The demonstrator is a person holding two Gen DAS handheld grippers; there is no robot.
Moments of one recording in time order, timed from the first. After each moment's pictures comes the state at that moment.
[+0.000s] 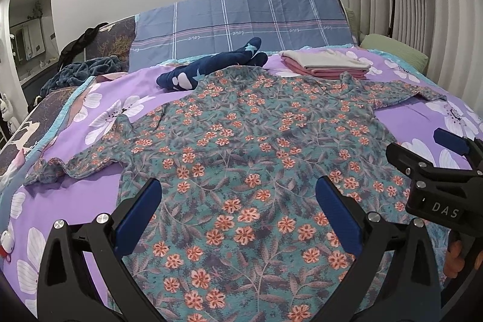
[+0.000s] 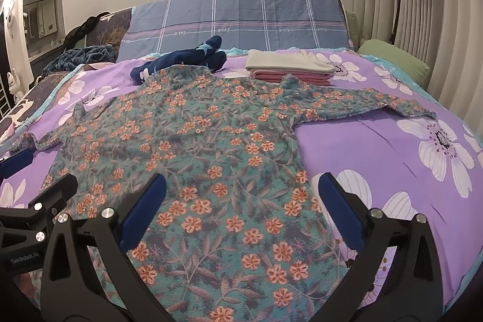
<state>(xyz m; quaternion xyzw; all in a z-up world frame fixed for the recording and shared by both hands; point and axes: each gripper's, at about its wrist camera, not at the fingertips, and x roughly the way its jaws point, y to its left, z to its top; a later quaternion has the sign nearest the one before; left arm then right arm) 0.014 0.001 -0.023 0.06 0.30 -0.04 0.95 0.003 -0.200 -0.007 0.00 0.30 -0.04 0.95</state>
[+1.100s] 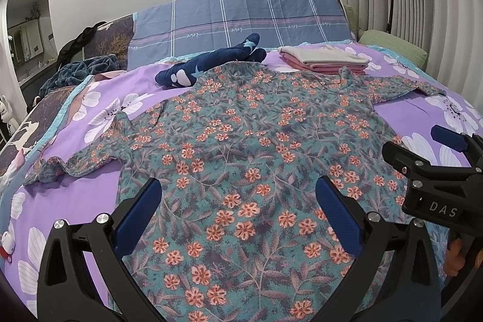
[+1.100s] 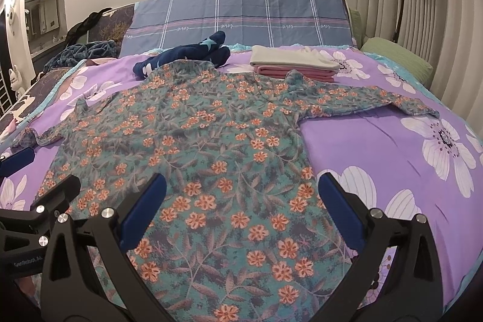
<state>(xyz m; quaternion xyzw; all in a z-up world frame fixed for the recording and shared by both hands) 0.013 0.002 -0.027 0.06 0.31 -0.04 0.95 0.004 -0.196 -0.010 0.00 0.31 -0.03 0.95</state>
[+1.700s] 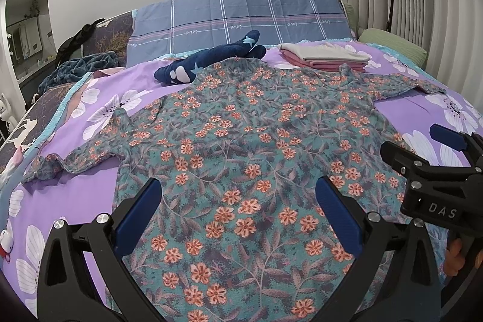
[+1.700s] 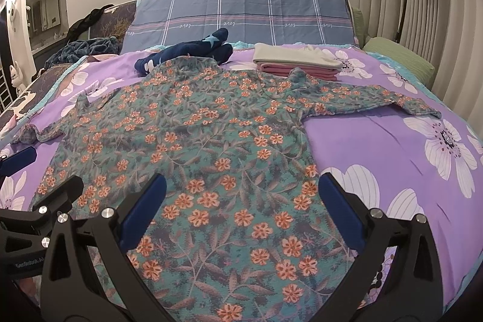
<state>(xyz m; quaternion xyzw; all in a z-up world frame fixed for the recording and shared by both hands) 0.013 0.002 -0.030 0.06 0.31 -0.05 0.95 0.006 -0.193 -0.012 -0.01 0.32 -0.03 0.95</state>
